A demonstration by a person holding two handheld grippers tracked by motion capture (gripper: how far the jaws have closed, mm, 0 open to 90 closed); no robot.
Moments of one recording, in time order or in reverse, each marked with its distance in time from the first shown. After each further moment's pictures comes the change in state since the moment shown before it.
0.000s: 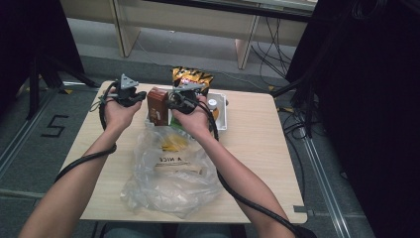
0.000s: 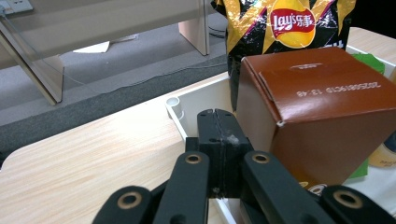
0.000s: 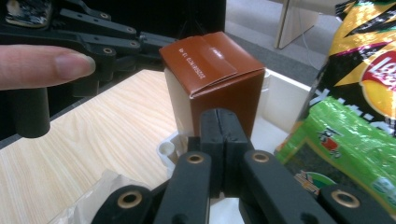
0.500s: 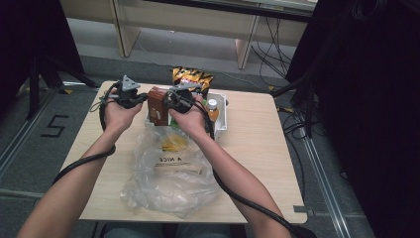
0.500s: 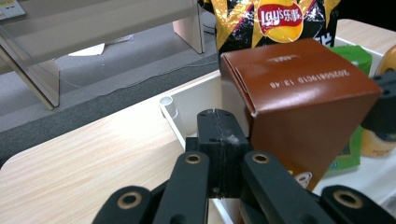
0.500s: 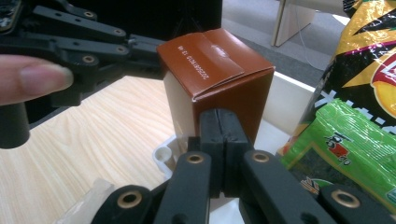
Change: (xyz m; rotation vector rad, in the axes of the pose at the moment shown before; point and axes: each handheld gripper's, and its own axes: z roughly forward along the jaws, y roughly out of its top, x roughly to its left) left arm -0.004 -0.002 -0.004 0.021 -0.014 0.042; right arm 0.002 0.001 0.012 -0.002 -0.020 -0.003
